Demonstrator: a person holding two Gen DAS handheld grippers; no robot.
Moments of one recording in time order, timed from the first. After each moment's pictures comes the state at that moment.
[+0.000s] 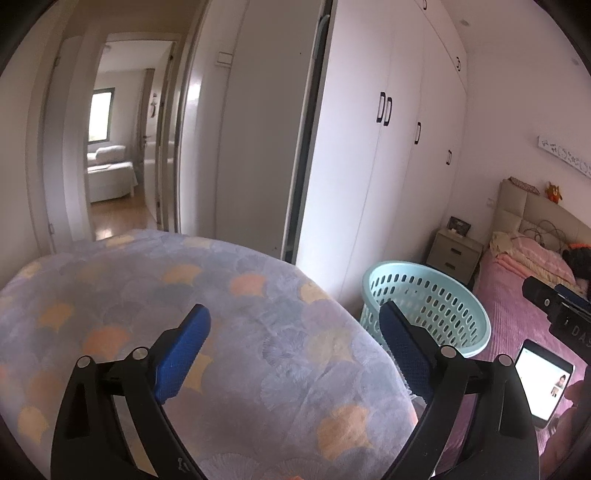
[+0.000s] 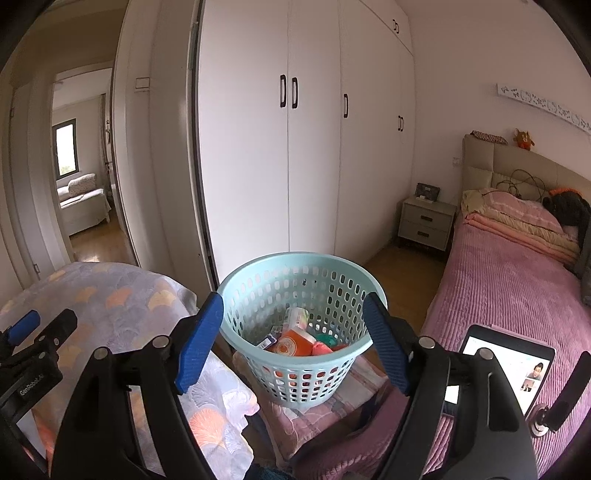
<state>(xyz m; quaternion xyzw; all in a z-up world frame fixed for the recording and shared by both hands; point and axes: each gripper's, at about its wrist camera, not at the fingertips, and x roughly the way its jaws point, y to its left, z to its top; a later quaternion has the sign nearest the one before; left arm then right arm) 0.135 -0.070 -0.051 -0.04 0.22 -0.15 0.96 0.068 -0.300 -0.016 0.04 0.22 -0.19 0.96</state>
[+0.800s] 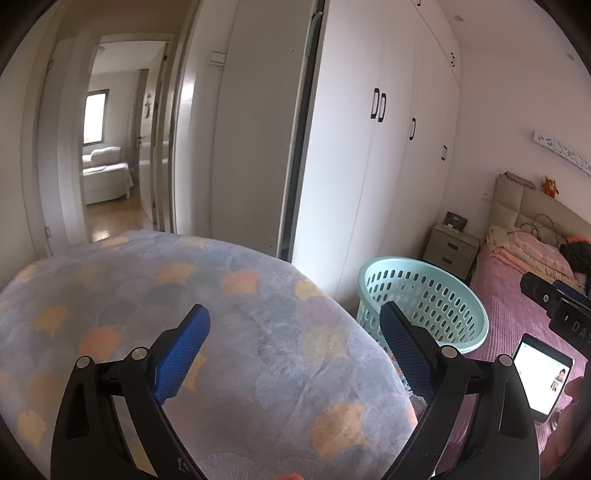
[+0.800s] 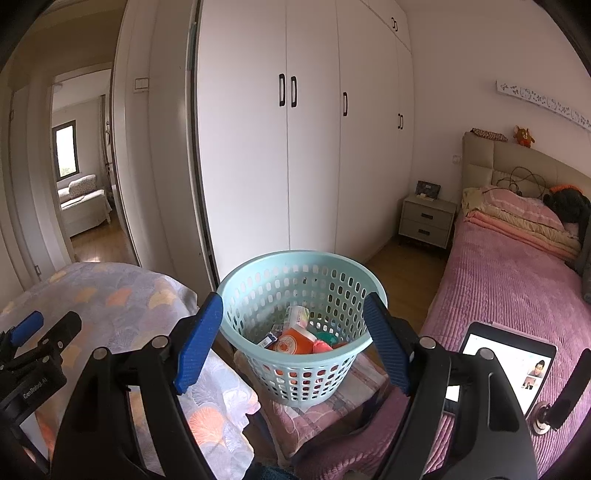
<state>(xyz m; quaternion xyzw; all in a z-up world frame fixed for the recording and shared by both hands) 0.136 -0.074 -0.050 -0.03 0.22 -0.16 0.96 0.068 -0.300 -0.018 0.05 0.22 -0.19 0.96</state>
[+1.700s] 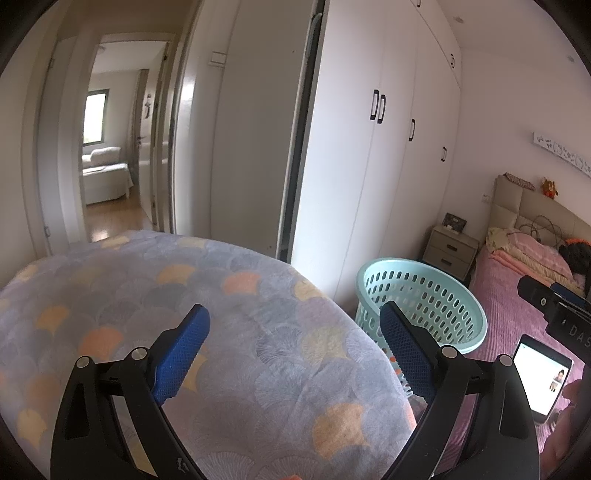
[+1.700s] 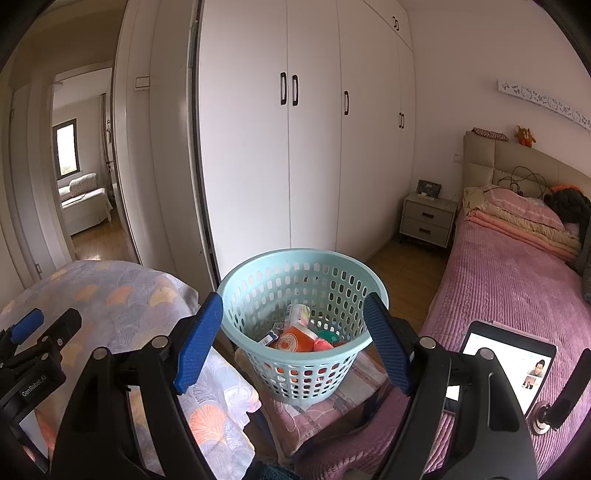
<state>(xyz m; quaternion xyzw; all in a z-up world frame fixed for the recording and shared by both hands) 0.136 -0.075 -0.050 -0.03 0.22 -0.16 0.96 0.065 -0.297 -0.017 0.05 0.22 -0.19 0.96</state>
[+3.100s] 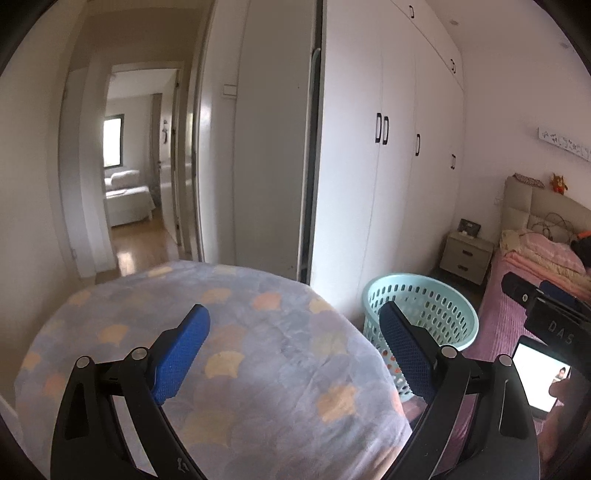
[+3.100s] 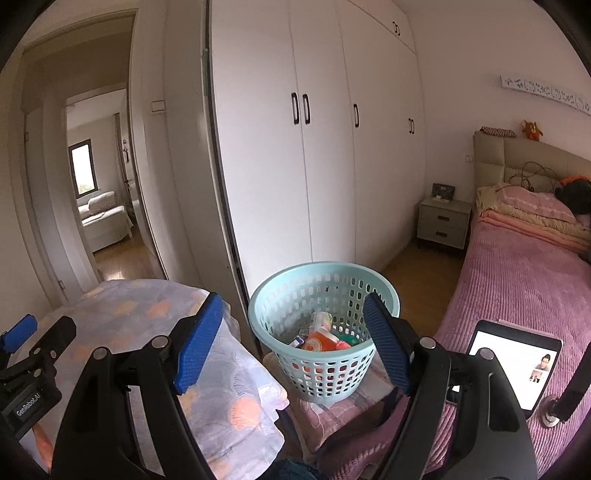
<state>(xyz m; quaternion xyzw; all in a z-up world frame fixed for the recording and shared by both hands) 0.071 -0.066 0.006 0.00 0.19 -0.12 0.97 0.023 -0.279 0.016 0.08 0.19 -0.15 0.97</state>
